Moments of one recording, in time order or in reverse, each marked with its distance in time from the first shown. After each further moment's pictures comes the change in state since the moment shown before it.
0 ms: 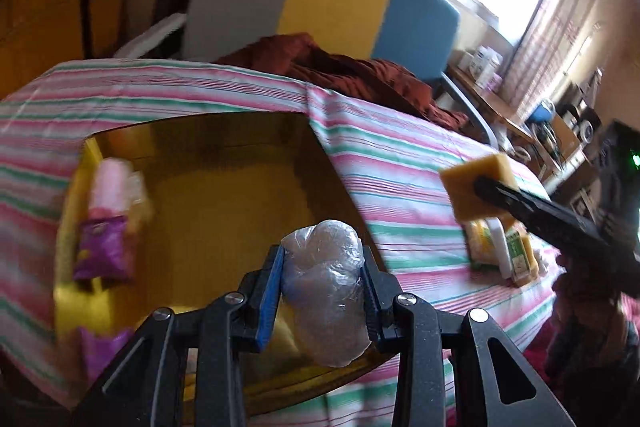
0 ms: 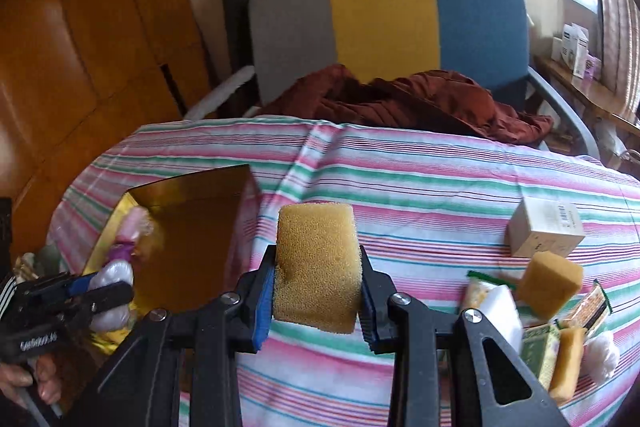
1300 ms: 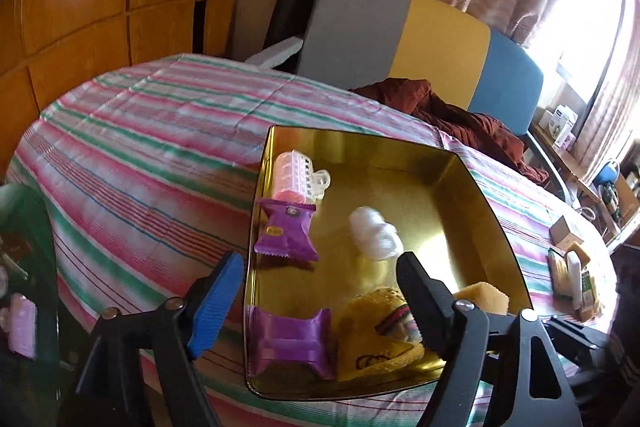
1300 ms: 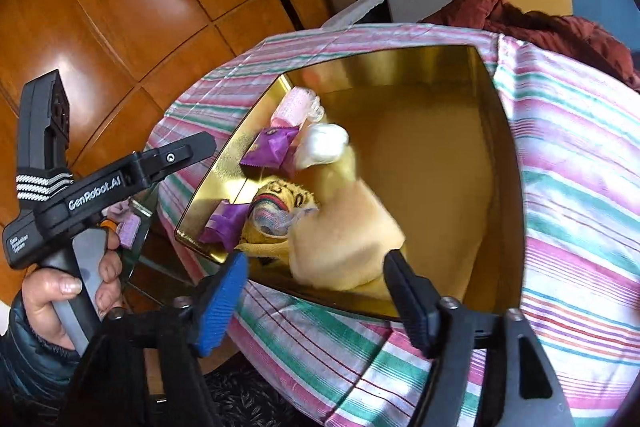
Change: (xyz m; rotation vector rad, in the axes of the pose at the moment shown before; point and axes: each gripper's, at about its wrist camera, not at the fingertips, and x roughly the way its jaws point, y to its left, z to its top) left arm -0.053 0.108 -0.040 -0.137 -0.159 0.259; right arm 0.035 0.139 -0.086 -0.092 0.205 0.345
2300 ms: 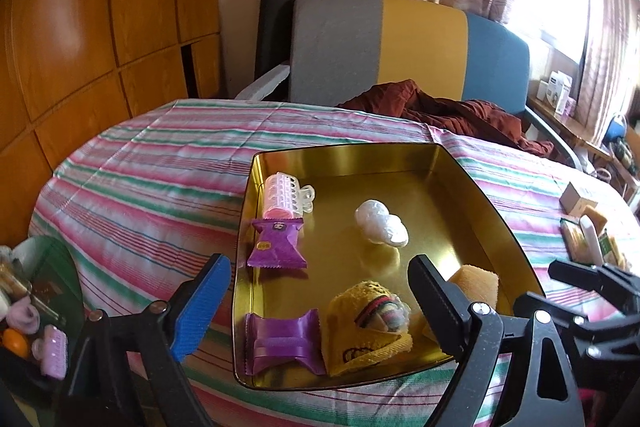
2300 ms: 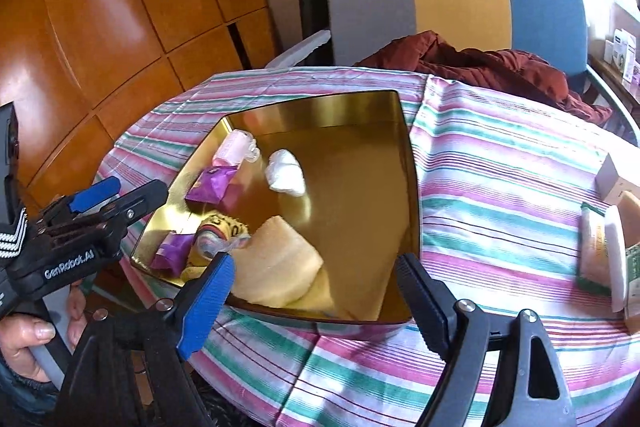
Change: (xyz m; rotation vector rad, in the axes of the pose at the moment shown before) left arm -0.016 -0.041 -0.012 0.173 -0.080 0.078; right arm -0.035 -0.016 0.003 0.025 -0.124 -0.227
